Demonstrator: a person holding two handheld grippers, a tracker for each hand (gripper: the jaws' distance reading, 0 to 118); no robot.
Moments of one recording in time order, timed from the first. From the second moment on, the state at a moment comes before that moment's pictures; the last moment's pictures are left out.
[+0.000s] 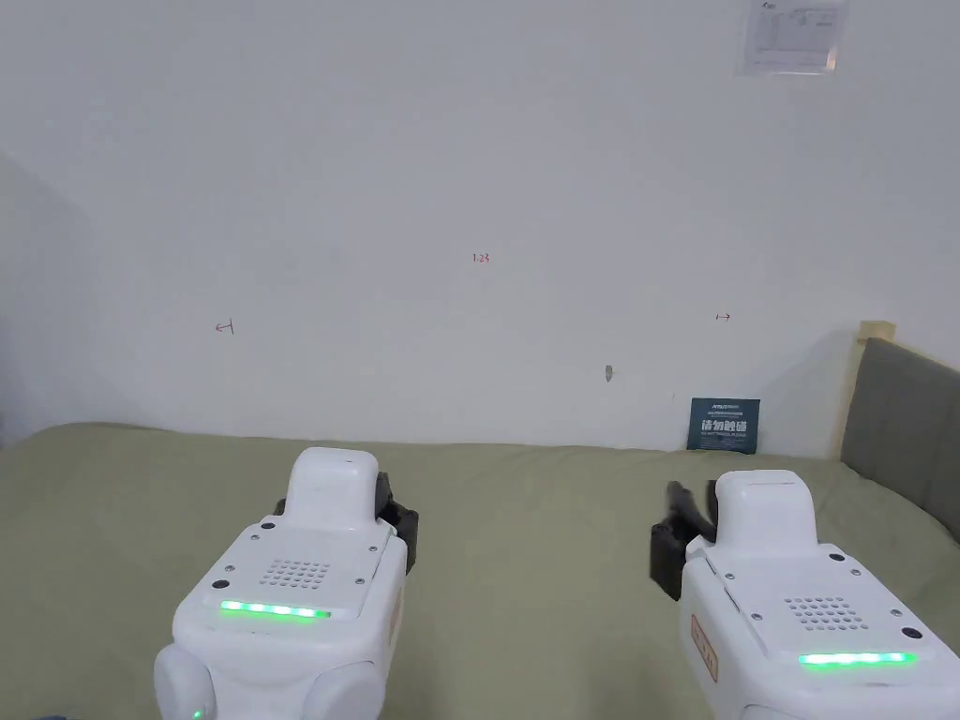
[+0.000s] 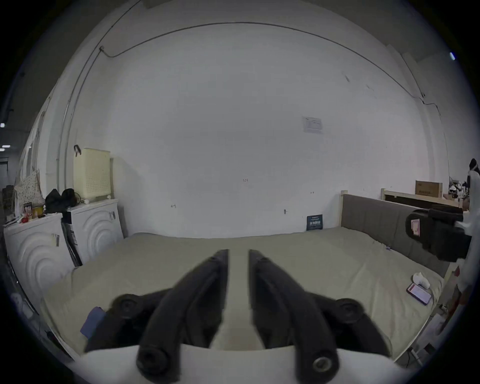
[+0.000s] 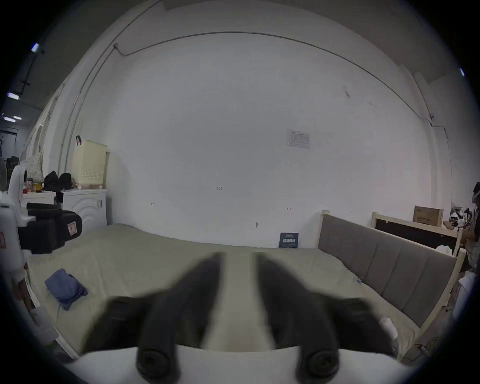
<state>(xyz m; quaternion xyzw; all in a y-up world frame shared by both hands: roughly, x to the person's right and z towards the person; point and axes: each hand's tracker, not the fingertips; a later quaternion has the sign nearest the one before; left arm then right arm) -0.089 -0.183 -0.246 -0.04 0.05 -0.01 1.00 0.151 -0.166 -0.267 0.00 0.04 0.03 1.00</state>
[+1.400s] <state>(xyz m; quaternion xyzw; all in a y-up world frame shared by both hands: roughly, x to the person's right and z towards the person) -0.073 -0.146 -0.237 -0.08 0.11 -0.08 0.99 0.148 -0.155 -0.243 0.01 0.05 0.04 1.00</state>
